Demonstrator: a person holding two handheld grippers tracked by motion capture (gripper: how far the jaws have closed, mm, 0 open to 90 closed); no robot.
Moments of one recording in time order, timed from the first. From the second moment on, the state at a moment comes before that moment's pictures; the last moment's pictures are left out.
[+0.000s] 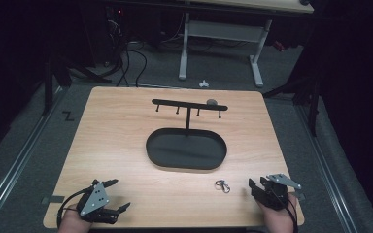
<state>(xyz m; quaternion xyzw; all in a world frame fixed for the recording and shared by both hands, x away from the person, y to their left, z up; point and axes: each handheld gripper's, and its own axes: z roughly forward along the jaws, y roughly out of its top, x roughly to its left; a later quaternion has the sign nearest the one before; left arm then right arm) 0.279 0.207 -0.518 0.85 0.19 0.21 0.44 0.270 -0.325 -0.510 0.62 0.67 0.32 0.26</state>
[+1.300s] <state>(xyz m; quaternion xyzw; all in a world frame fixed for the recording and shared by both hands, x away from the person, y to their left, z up) 0.282 0.210 -0.516 0.84 0.21 0.21 0.46 0.271 -0.309 -0.510 0.58 0.70 0.33 0.25</state>
